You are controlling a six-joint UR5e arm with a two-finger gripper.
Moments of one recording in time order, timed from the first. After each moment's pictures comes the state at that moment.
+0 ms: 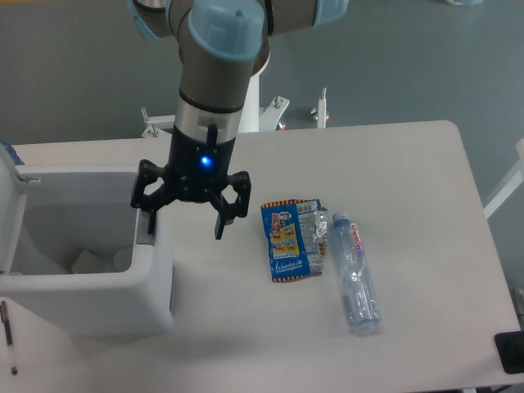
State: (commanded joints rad) arm 2.32 -1.73 -1.44 -1.06 1.21 0.16
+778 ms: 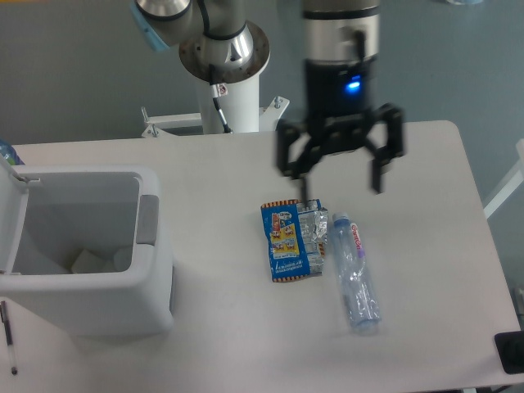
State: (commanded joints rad) arm 2.62 -1.73 -1.35 -1.08 1.39 0.37
